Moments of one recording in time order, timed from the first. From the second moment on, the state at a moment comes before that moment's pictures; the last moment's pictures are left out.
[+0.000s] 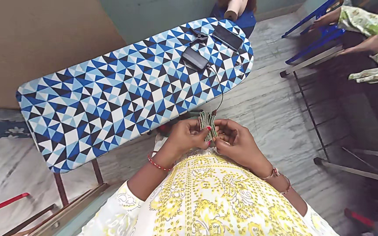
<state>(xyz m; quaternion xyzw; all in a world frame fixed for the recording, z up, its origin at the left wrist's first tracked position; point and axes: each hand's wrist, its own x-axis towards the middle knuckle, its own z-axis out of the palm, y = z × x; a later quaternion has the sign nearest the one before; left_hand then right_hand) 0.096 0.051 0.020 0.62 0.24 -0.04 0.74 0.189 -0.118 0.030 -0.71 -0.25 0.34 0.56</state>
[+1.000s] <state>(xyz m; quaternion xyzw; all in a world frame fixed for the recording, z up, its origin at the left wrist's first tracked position) 0.091 0.055 0.016 0.62 0.18 -0.04 0.76 0.203 -0.119 0.038 -0.67 -0.21 0.45 0.55</state>
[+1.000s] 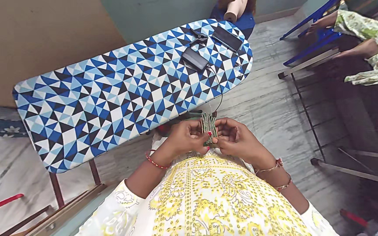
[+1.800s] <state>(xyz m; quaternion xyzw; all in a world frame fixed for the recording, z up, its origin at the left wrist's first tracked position) 0.088 0.054 0.013 0.63 0.15 -0.04 0.76 0.206 -0.123 0.042 -0.67 -0.22 0.48 0.53</state>
